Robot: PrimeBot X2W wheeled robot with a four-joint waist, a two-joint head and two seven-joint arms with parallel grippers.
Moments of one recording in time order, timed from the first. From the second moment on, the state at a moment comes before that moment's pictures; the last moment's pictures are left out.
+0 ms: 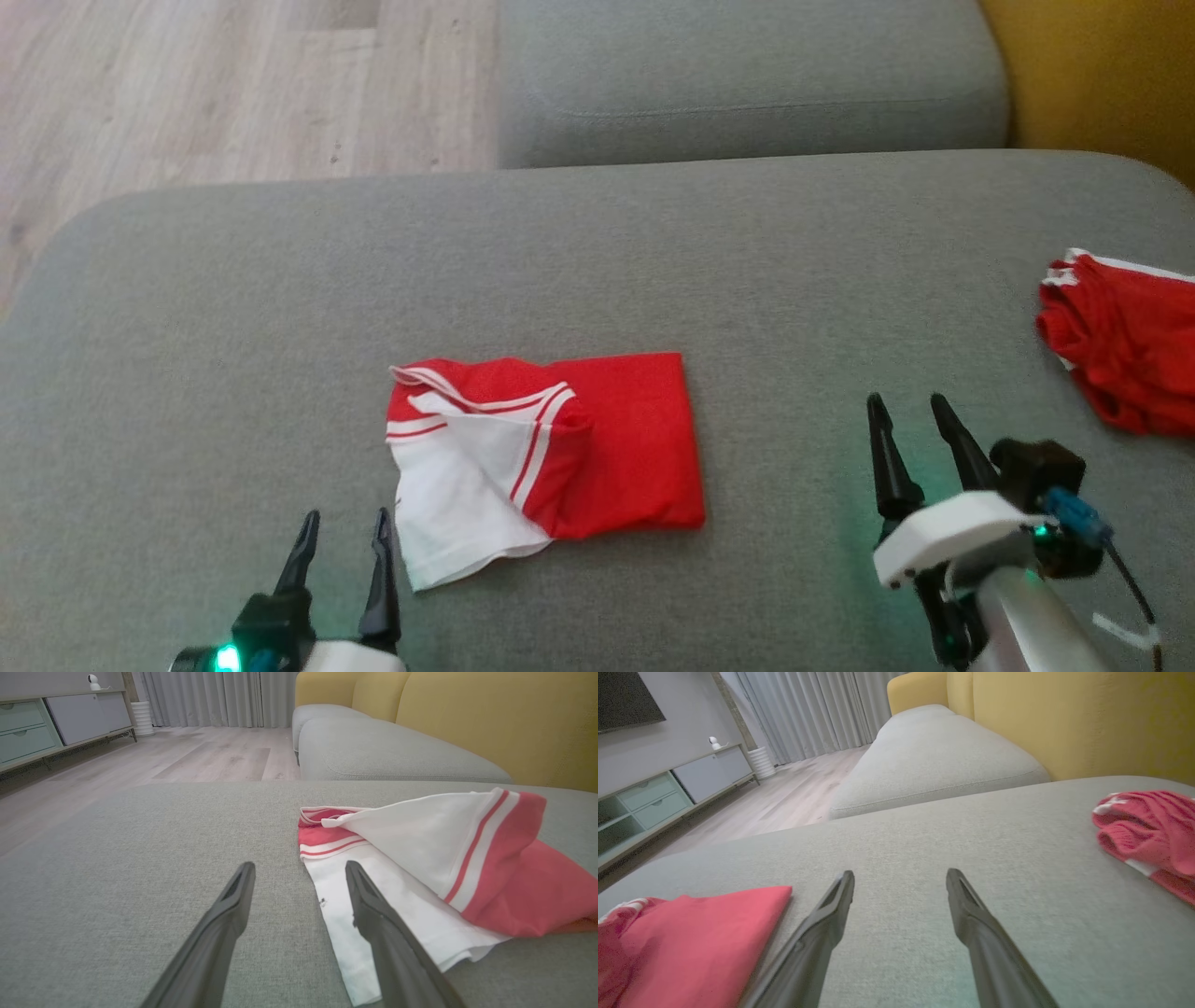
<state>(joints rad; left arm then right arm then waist) 0.01 0.05 -0.11 0.45 -0.12 -0.01 -0.25 -0.22 -0.06 0.10 0.65 0.26 0.13 -0.25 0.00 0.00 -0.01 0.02</state>
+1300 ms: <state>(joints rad) 0.04 0.05 -0.20 0.45 -0.11 -0.04 -0.25 -0.38 -0.06 0.64 0.75 0.44 0.13 -0.21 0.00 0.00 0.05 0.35</state>
